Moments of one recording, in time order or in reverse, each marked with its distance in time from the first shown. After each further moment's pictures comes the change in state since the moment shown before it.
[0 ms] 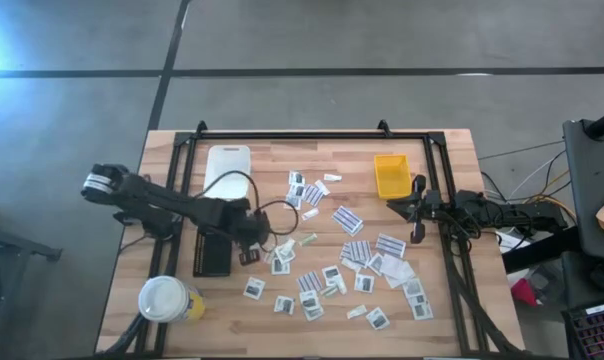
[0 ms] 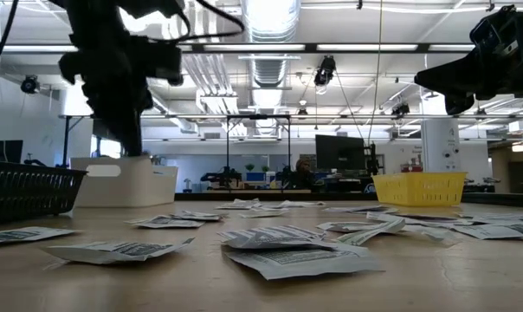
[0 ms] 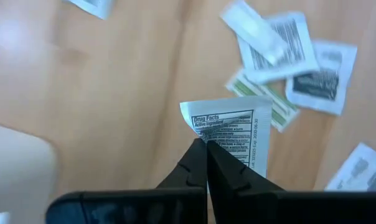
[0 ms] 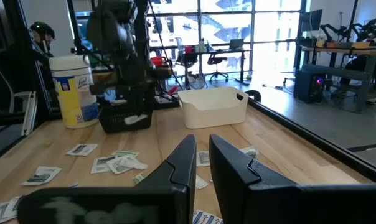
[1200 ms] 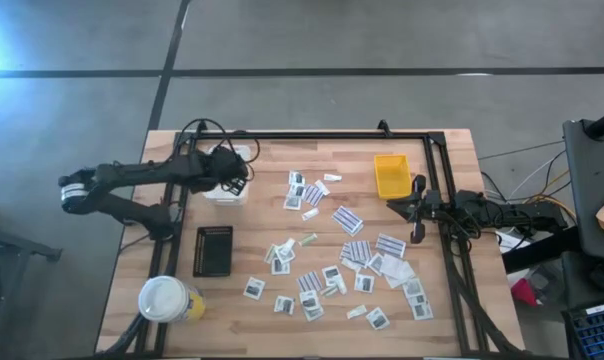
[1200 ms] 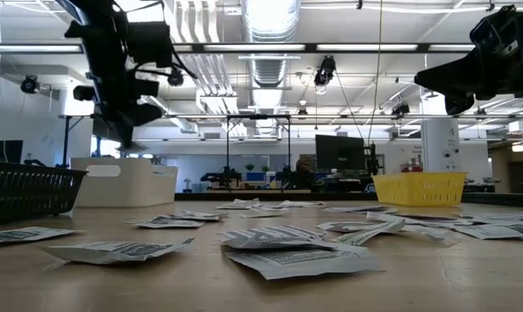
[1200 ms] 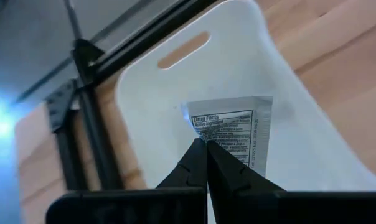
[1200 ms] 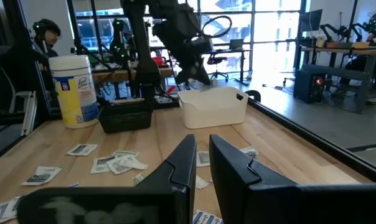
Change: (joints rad) left arm 0.554 -0.201 -0.130 -0.073 -0.395 -0.141; right arm 0.000 0.000 0.000 0.000 0.000 0.000
